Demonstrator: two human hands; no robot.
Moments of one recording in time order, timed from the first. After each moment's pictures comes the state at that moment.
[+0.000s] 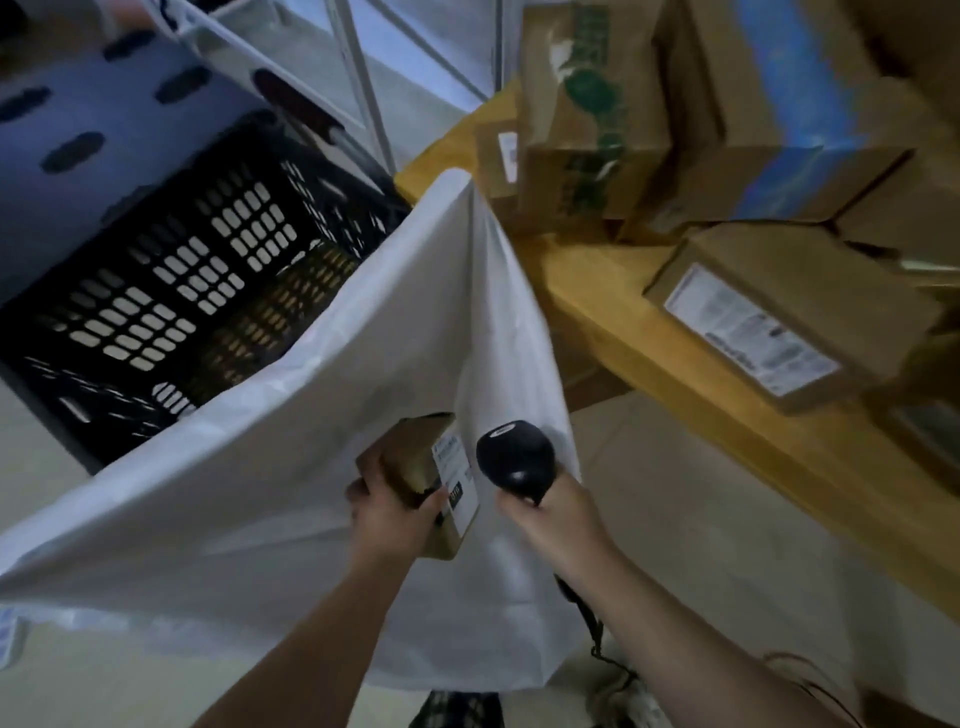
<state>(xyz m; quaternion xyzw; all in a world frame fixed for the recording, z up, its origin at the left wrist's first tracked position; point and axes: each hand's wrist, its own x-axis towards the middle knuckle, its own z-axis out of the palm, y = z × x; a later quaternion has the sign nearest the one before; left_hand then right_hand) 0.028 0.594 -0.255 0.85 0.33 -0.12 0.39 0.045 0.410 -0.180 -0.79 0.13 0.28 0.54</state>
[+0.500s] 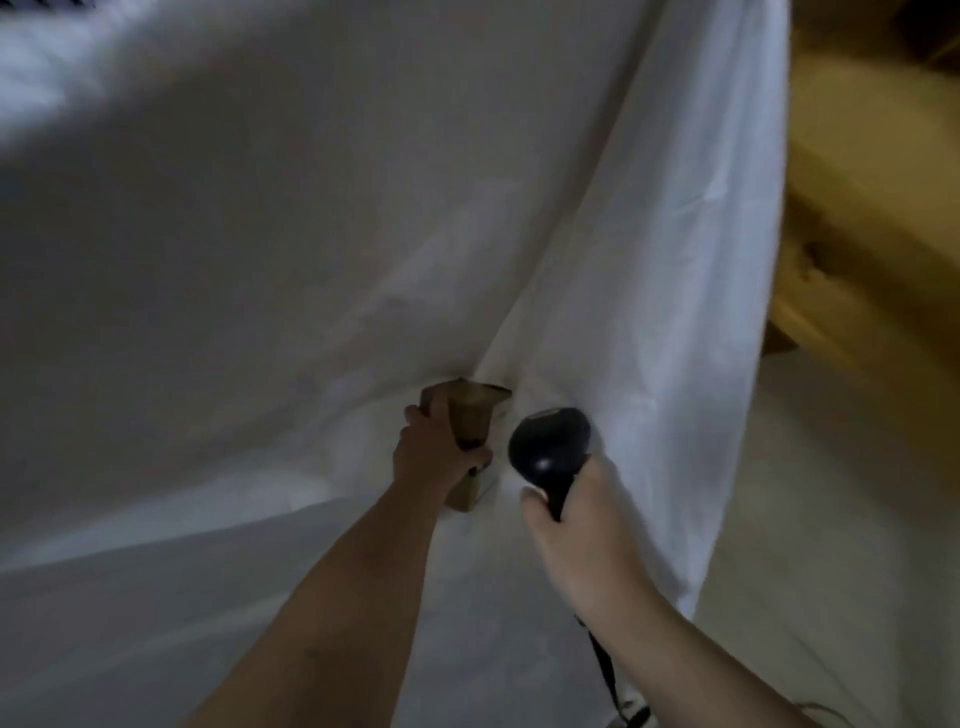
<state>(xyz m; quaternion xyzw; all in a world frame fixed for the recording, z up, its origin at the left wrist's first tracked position) 0.103 0.605 -0.466 0.89 0.23 -0.28 0.28 0.063 0.450 -0.323 -0.87 0.13 0.28 0.38</state>
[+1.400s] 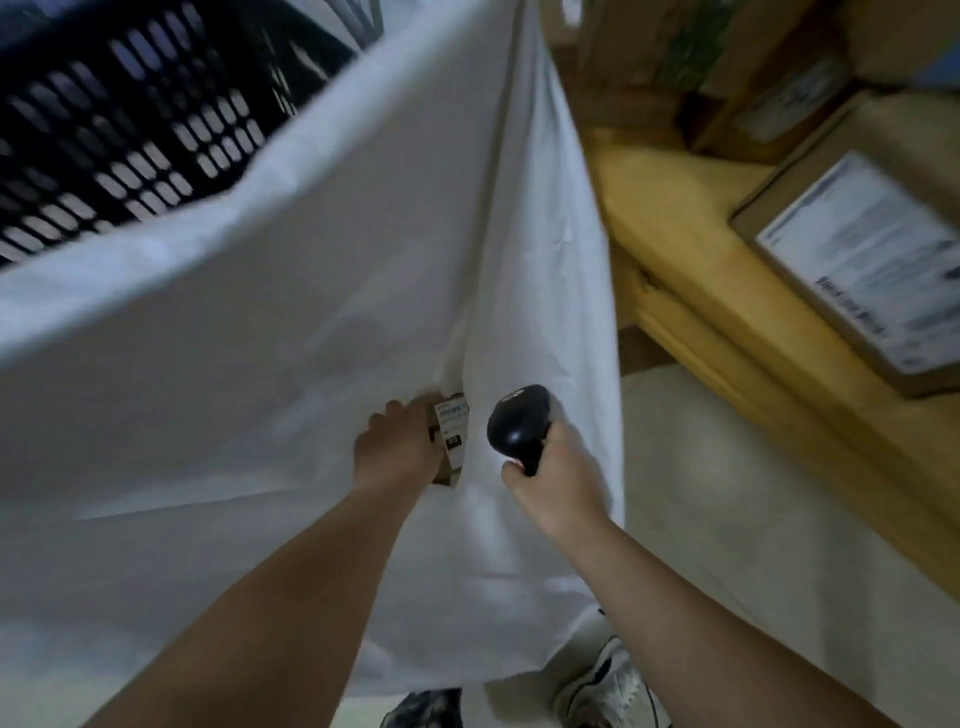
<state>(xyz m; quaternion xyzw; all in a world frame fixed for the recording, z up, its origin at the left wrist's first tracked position) 0.082 0.575 -0.327 0.96 0.14 -0.24 0.08 0.069 0.414 -0.266 -0.89 0.12 0.26 0.35</state>
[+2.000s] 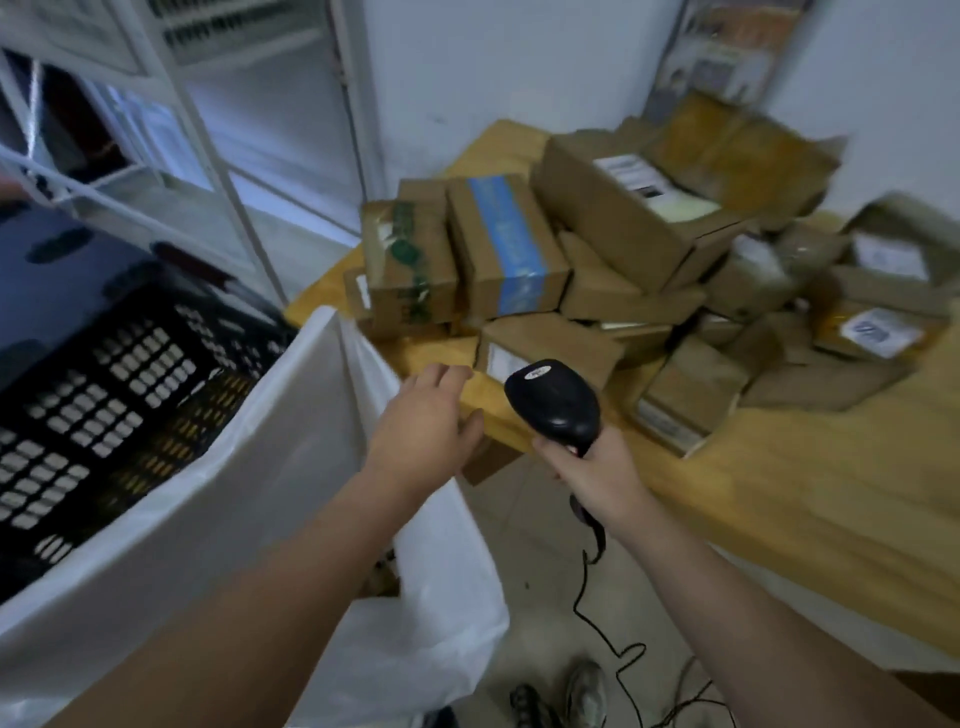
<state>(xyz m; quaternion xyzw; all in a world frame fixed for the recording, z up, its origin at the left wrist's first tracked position) 0.092 0.453 -0.013 0.96 -0.19 -0.01 0.23 0.029 0.276 -0.026 -0.80 0.15 0.02 0.57</state>
